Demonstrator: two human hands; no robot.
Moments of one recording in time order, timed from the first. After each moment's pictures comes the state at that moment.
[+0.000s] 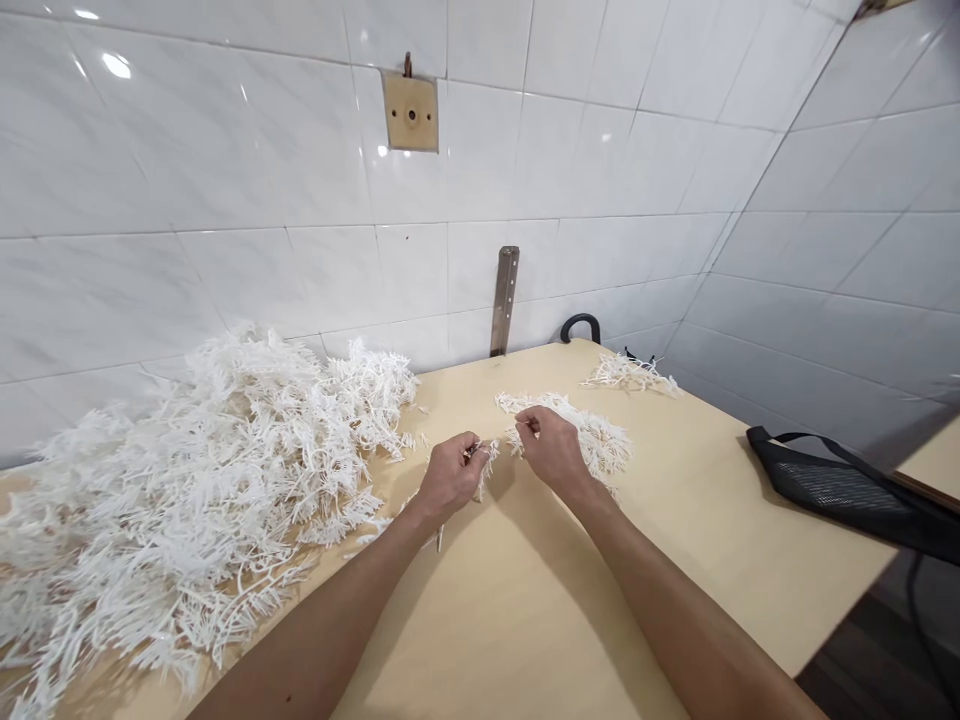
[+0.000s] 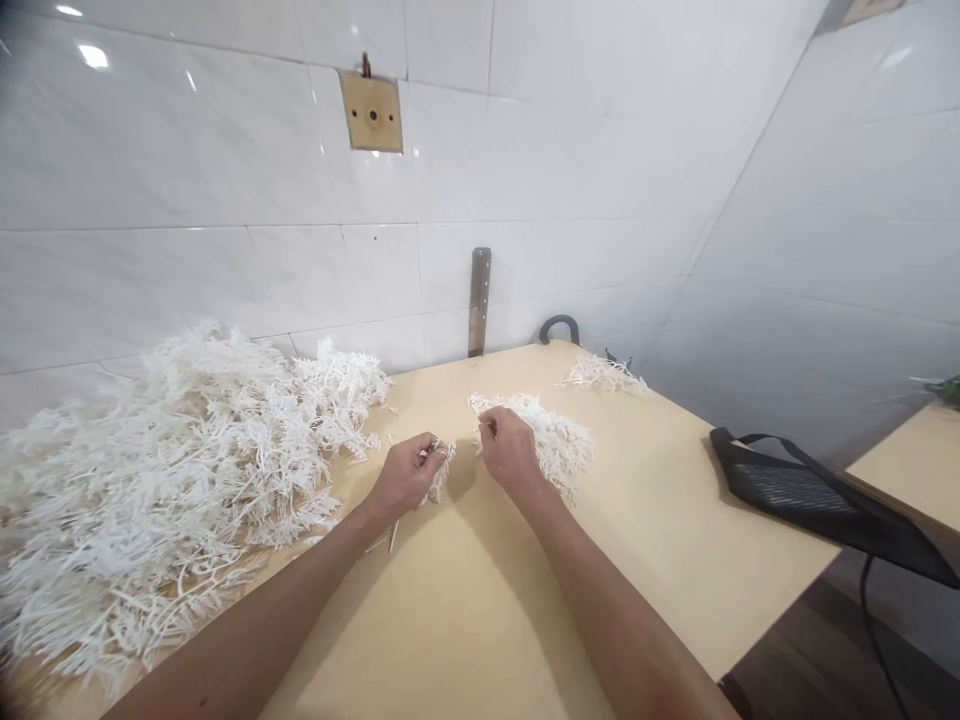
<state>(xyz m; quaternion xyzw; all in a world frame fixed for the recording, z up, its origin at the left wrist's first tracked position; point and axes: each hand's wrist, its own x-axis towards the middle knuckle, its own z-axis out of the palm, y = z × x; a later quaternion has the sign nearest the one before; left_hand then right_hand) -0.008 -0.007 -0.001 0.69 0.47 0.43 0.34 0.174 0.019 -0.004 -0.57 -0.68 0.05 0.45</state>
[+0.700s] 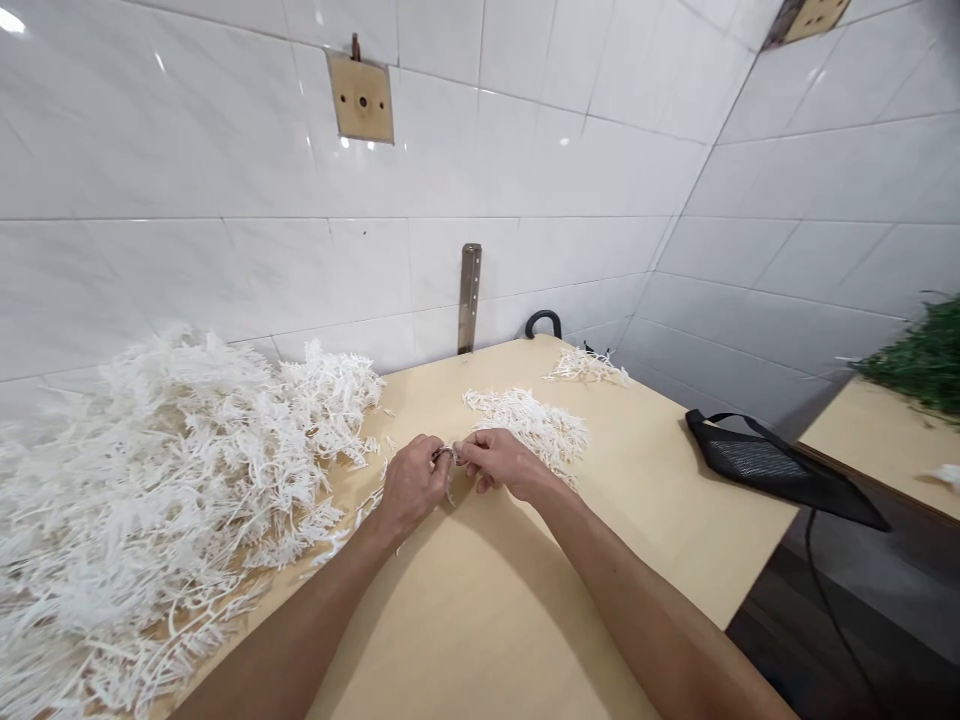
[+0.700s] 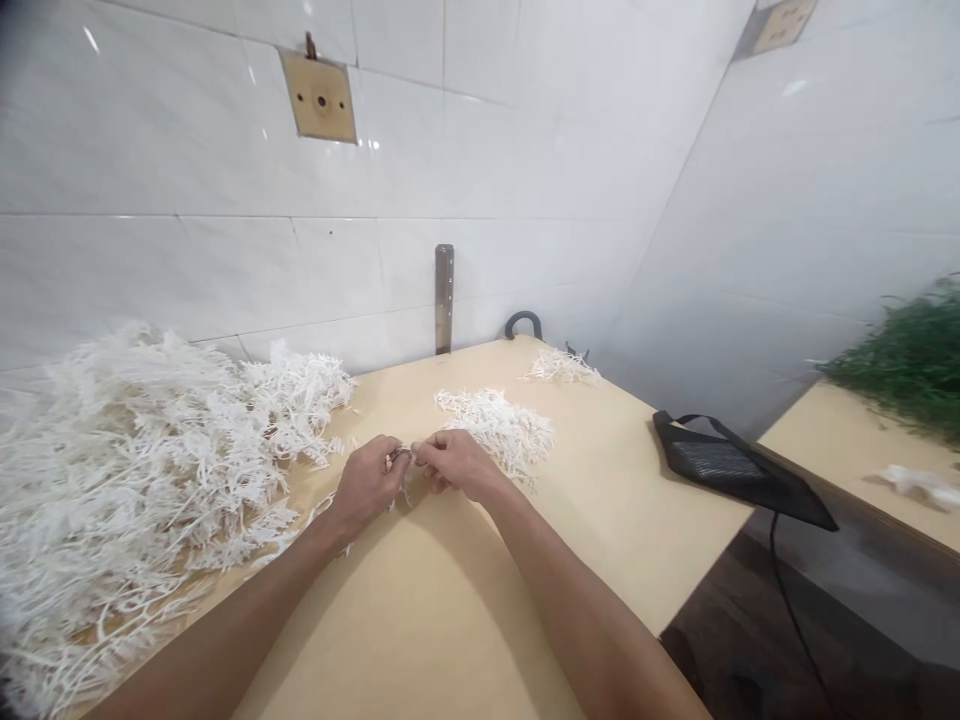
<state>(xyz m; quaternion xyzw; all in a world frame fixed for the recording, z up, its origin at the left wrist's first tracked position) -0.011 -0.006 -0.006 0.77 0.50 0.37 0.12 0.162 0.002 0.008 -0.53 -0.57 0.53 0.34</state>
